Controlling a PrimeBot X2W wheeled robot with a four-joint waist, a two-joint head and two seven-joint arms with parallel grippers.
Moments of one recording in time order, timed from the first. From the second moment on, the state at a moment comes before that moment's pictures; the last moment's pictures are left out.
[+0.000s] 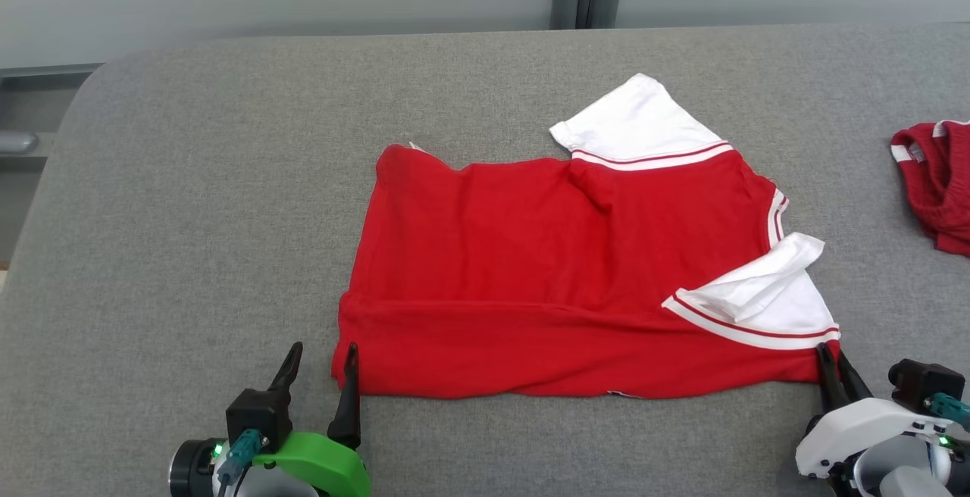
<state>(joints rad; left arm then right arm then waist) -0.10 0.05 -0.19 0.46 -0.20 -0.04 -0.26 -0.17 -0.17 -0.07 0.70 0.33 0.13 -0.27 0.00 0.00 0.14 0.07</state>
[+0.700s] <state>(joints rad) -0.15 0.05 -0.28 0.60 -0.40 -0.11 -0.26 -0.19 -0.20 -0.05 0.62 0.34 0.13 -0.26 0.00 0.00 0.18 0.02</state>
